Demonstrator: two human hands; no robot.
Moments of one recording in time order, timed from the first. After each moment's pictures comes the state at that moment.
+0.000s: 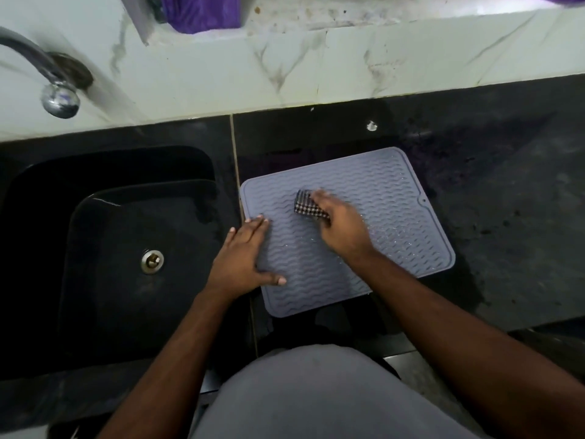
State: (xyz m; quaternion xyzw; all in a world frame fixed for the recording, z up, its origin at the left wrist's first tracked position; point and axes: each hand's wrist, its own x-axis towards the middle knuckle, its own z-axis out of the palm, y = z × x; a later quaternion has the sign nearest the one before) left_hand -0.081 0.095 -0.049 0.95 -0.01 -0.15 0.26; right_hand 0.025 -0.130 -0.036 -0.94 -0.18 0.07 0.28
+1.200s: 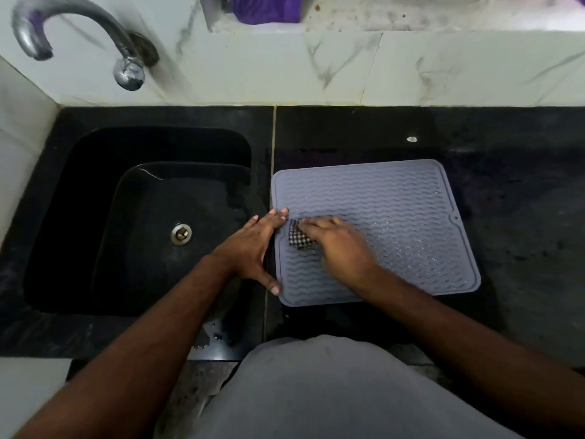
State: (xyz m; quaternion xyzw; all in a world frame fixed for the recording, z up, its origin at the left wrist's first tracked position) left_hand -0.089 0.126 -0.049 0.94 -0.08 -0.21 0.25; right_hand -0.022 -0.104 -0.004 -0.91 -0.38 0.15 0.13
